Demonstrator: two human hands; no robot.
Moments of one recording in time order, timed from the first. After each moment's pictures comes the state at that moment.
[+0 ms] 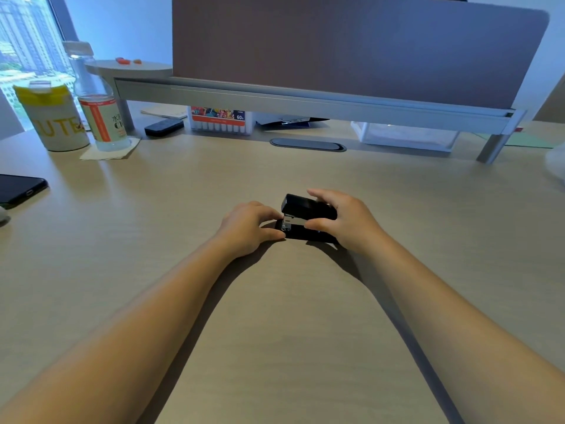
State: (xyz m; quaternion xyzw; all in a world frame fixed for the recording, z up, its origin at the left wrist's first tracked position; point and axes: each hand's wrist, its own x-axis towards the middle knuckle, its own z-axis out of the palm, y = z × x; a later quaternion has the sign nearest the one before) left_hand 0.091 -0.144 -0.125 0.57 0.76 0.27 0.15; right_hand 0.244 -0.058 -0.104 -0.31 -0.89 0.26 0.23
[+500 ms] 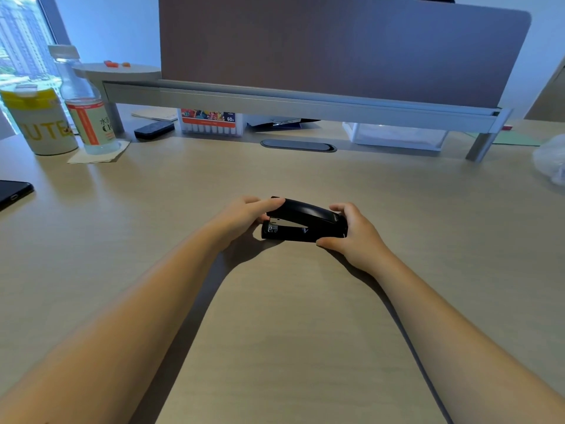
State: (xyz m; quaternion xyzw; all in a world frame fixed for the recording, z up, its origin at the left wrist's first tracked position) left_hand 0.101 -0.135 -0.109 0.44 0.71 0.42 0.36; right_hand 0.278 -0.052 -0.125 -0.38 -0.83 0.33 0.23
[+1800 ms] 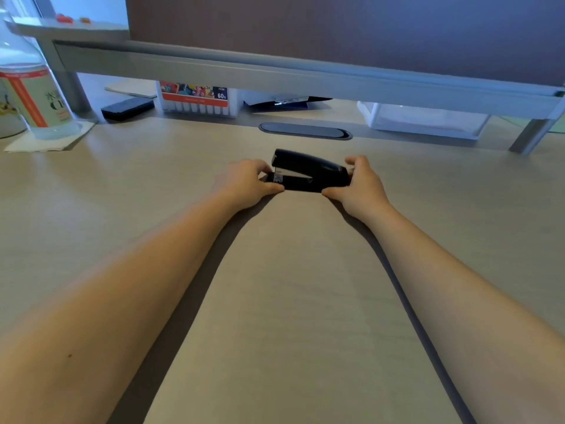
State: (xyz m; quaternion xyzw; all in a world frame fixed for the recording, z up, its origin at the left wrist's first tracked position) left_hand 0.037 -0.017 -0.135 0.52 0.80 0.29 0.11; right_hand 0.206 0.060 -0.125 -0.45 -0.80 0.31 0.26
